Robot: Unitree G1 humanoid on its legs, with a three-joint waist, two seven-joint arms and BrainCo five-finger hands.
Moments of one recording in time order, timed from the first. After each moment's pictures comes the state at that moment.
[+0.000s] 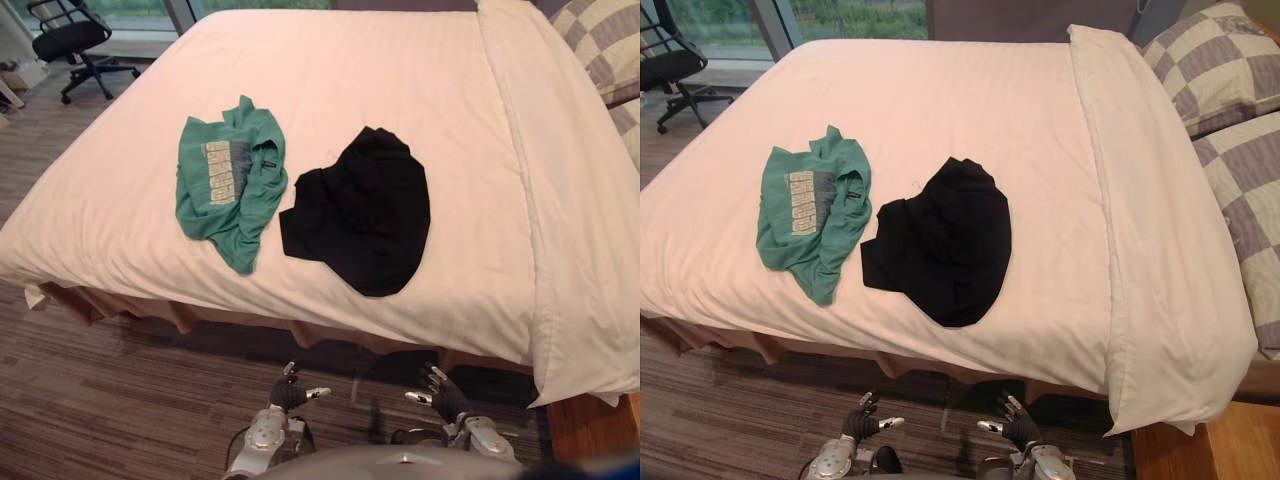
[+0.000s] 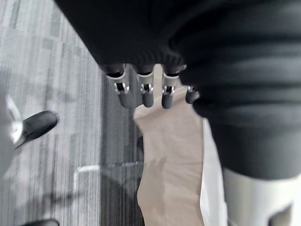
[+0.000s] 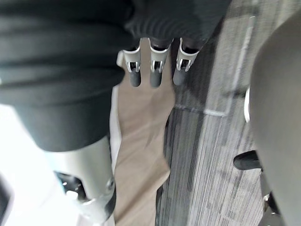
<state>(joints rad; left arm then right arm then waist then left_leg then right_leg) 0.11 0.08 -0.15 0.89 0.01 -0.22 0.09 0.07 -0.12 0.14 1.00 0.31 -0.19 0.18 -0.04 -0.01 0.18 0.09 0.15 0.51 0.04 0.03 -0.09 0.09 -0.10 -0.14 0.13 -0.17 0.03</state>
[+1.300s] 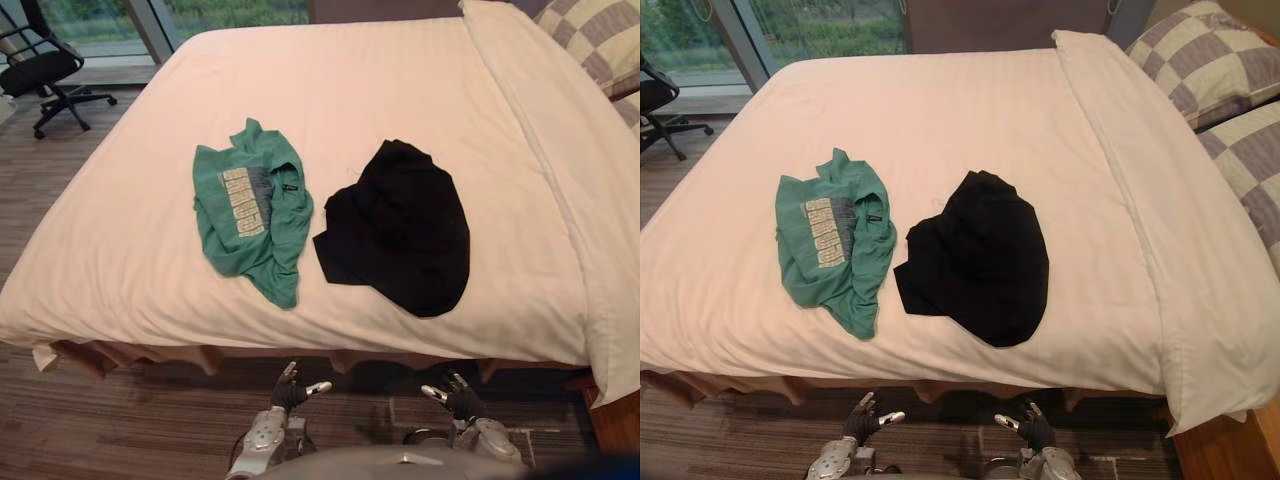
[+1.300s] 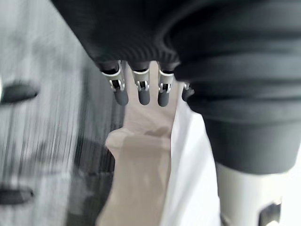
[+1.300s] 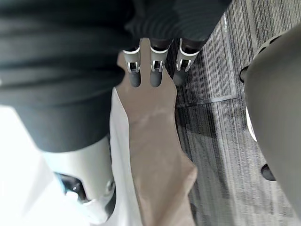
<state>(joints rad) 0.10 0.05 -0.08 0.95 -0.56 -0.19 0.05 0.08 -0.07 -0.05 1.04 0.42 -0.20 0.05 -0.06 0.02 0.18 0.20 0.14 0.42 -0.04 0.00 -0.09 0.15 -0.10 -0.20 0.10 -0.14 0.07</state>
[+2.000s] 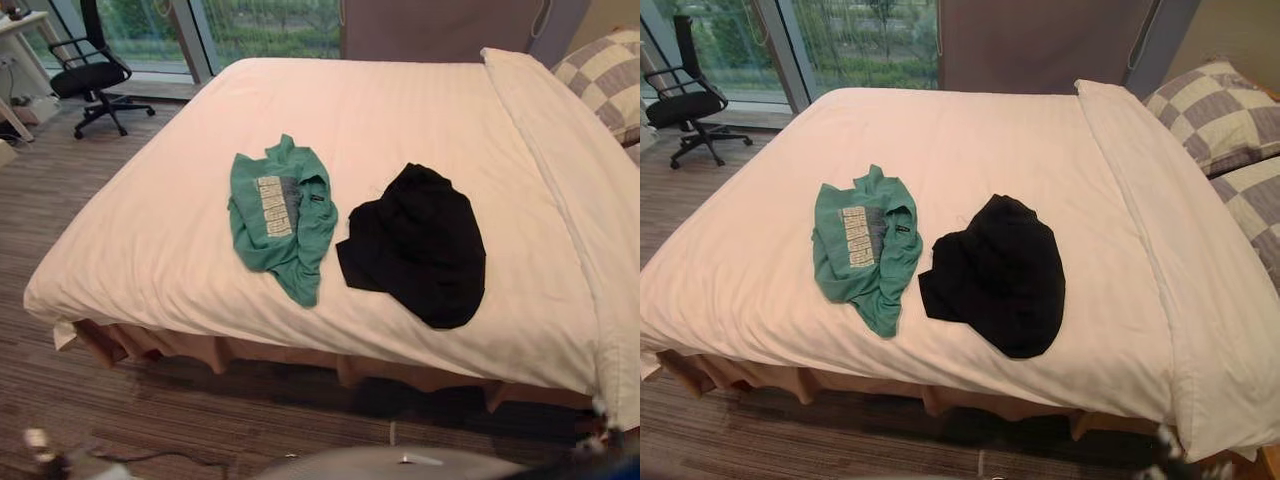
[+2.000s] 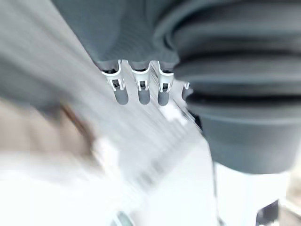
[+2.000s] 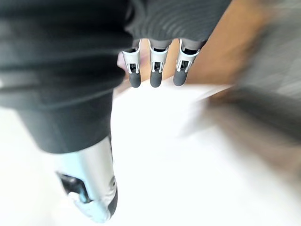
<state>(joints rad) 0.23 0.22 0.84 0.02 -1.13 -0.41 0.24 0.38 -0.15 -0.56 0.10 0.36 -0.28 -0.32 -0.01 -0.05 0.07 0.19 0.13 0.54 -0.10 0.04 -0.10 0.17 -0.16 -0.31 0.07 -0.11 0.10</state>
